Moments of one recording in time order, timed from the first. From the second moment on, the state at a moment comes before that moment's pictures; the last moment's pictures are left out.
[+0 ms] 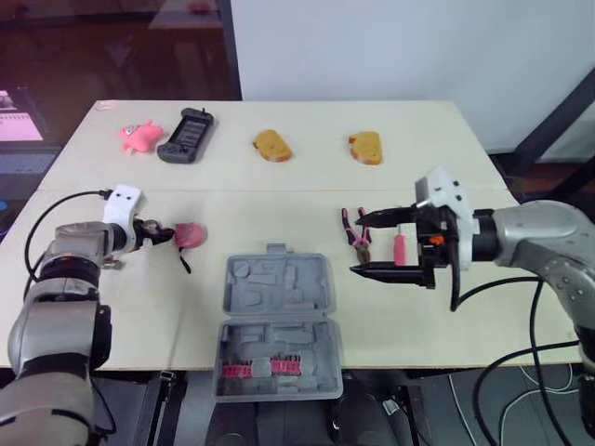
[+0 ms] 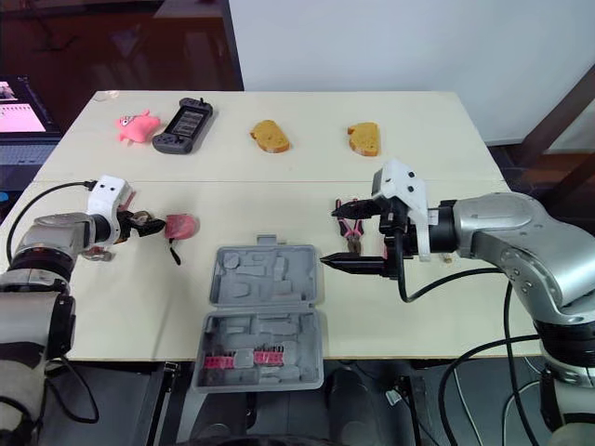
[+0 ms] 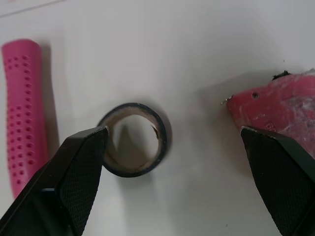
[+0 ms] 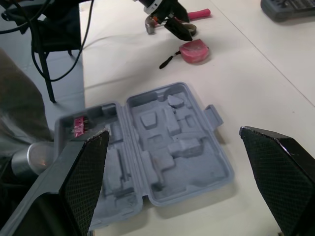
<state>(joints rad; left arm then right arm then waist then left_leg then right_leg) -0.92 0.70 0.01 1.21 -0.03 0.27 -0.71 -0.52 -0.95 -0.04 -0.48 0.78 0.89 0.99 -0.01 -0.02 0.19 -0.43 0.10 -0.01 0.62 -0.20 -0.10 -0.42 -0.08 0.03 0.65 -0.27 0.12</state>
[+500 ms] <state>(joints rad) -0.94 0.66 0.02 1.27 -0.01 0.23 -0.68 -0.52 -0.96 -0.05 -0.48 0.77 0.89 0.98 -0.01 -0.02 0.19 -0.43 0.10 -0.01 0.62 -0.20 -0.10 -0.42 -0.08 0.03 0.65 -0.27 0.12</state>
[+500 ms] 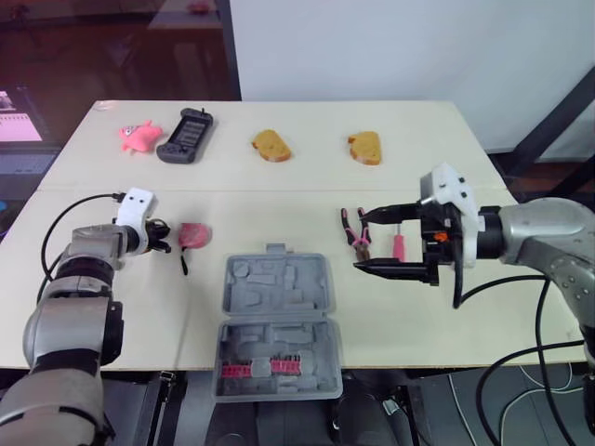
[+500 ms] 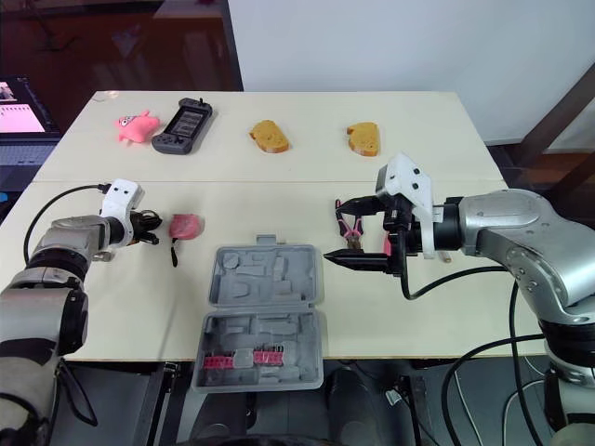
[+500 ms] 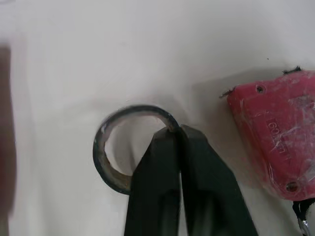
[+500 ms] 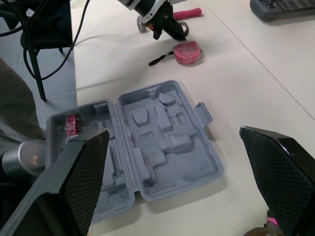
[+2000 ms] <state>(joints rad) -0.85 0.80 -0.54 0.25 0.05 0.47 -1.58 -0.38 -0.89 -0.10 -0.69 0.89 0.97 0.76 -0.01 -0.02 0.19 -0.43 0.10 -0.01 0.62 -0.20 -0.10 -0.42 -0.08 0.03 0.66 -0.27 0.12</state>
